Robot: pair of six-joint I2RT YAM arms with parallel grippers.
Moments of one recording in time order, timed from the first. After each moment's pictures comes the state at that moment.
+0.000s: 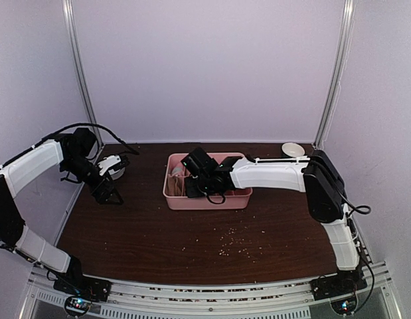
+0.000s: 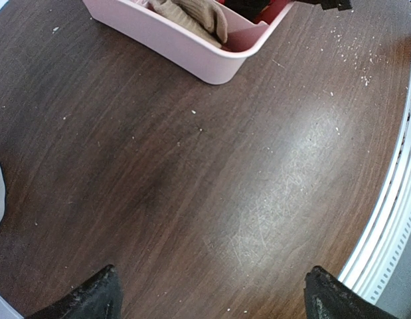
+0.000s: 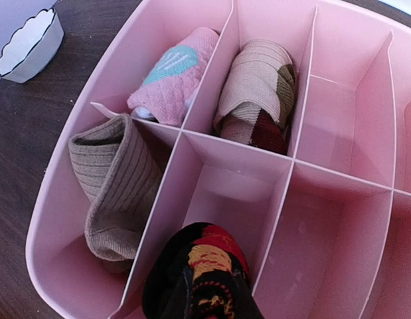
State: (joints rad) left arm -0.13 1.40 1.16 -1.07 0.47 0.75; right arm 0.96 2.23 1.81 -0.43 0.29 0.58
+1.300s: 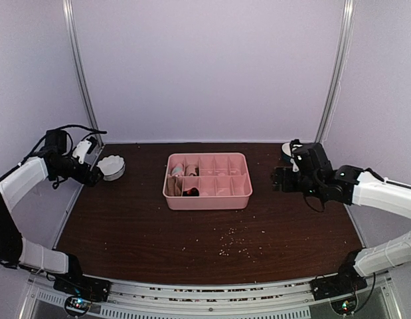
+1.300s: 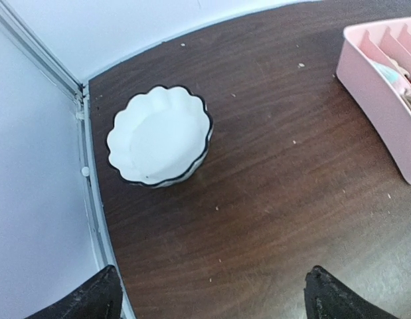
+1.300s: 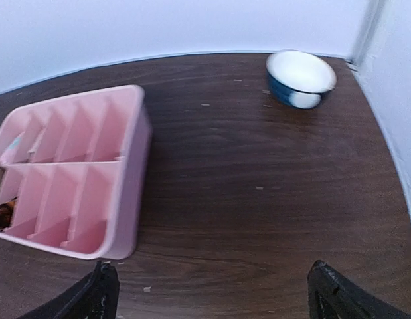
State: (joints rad) left arm 0.12 1.24 0.97 -0.54 0.25 0.47; right arm 0.70 1.18 0.87 -0.35 0.44 0.47
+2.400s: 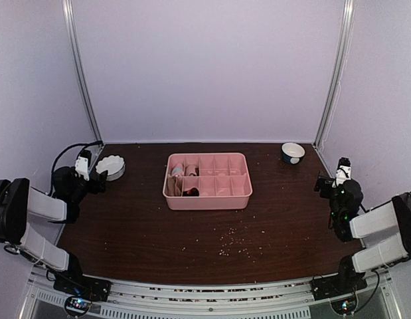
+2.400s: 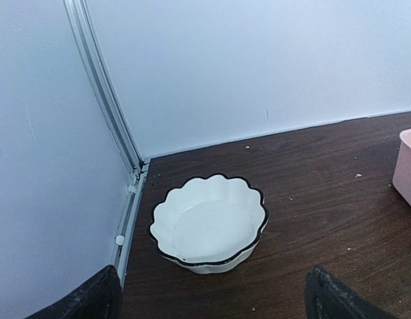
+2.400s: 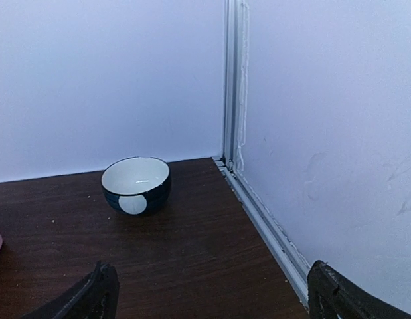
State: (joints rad) left arm 0.11 1.41 0.35 0.89 0.17 0.20; right arm 0.10 1.27 0.16 1.08 0.39 0.03
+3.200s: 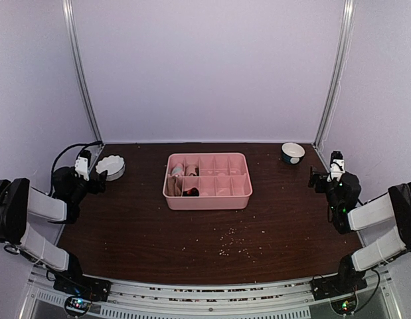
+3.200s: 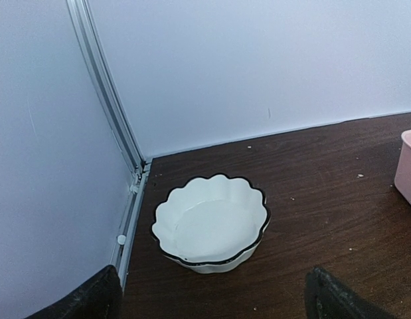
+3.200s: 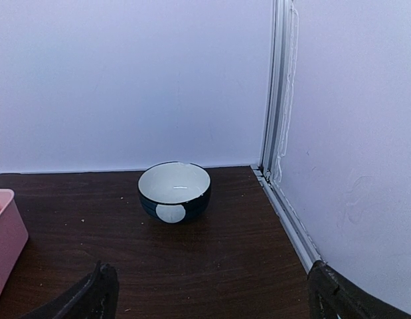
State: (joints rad) left arm 0.11 1.41 0.35 0.90 0.16 0.20; right arm 0.07 1.36 0.24 1.08 0.20 0.00
